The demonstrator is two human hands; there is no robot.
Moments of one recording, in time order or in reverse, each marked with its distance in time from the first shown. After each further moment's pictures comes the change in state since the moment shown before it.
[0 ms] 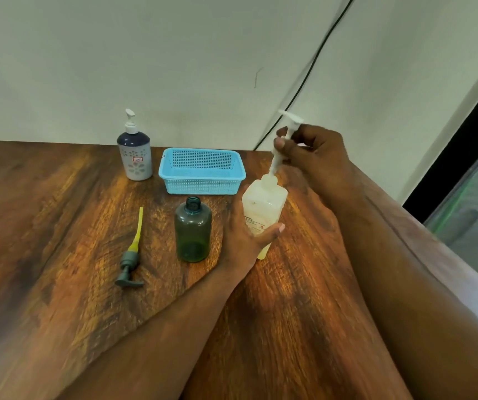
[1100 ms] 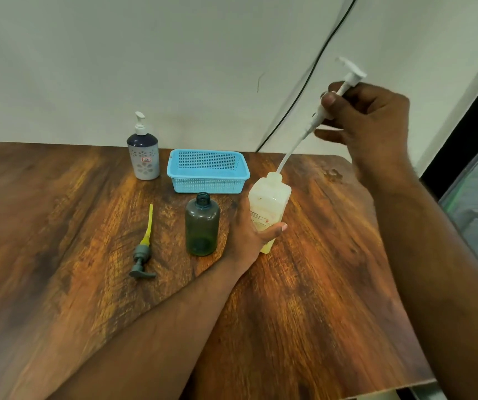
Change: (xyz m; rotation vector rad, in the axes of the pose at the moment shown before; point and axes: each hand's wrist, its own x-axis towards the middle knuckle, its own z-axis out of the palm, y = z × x) left_hand -0.004 0.000 -0.010 0.016 -0.090 0.016; right_hand -0.009 -0.052 -0.037 0.222 0.266 -0.075
